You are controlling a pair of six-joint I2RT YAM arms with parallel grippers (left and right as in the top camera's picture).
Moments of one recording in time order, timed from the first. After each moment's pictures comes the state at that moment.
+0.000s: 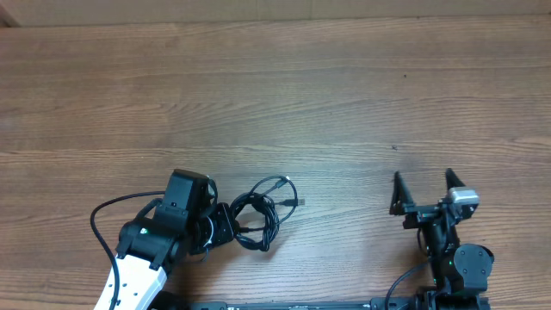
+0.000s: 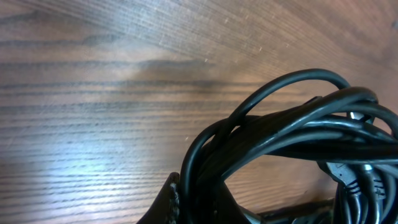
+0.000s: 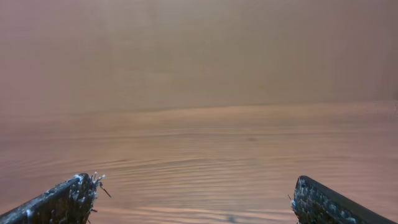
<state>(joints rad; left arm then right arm) -0.33 0.95 0.68 -0.91 0.33 -0.74 -0.03 0.01 0.02 -0.01 -0.16 0.10</state>
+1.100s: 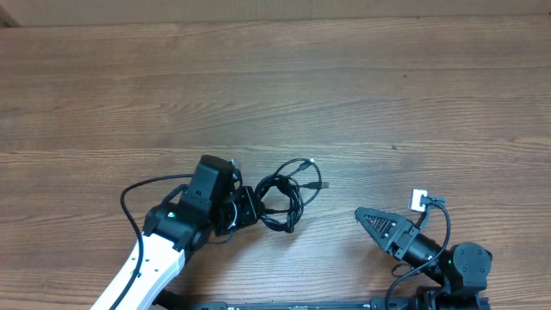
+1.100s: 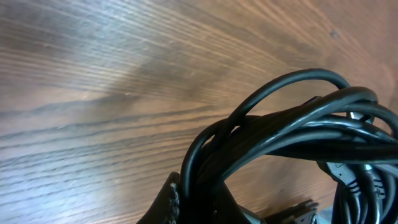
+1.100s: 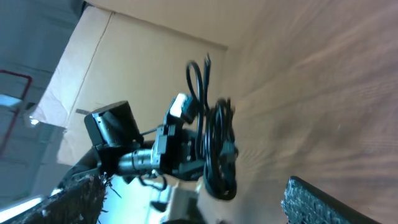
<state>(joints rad) -0.46 1.09 0.68 -0.61 0.35 -0.86 -0.03 0.01 0.02 -0.05 -0.99 1.27</state>
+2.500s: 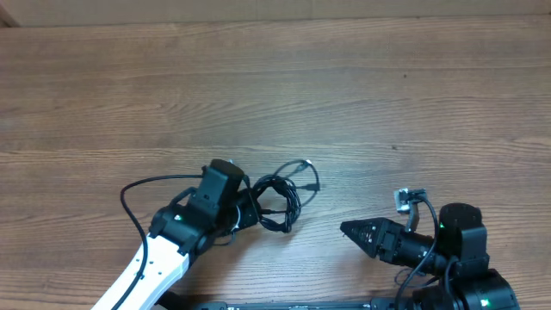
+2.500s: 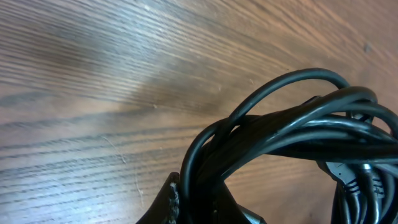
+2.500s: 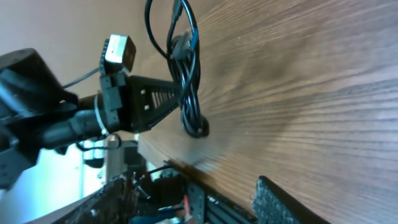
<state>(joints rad) -0.54 1.09 0.68 -0.63 0.19 -0.89 0.21 0.44 0.48 -0.73 -0.79 0.75</state>
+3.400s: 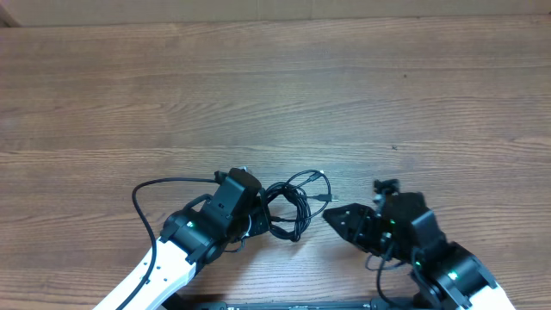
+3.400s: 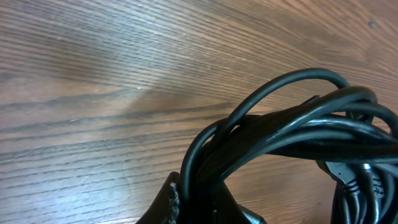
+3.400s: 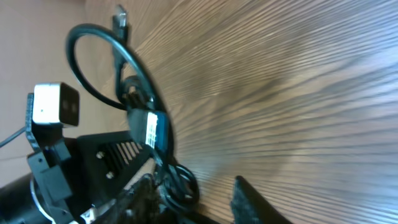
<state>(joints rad) -0.65 1.09 0.68 -0.63 0.13 -0.94 0.59 0.72 0.48 -0.46 -0.37 1.14</state>
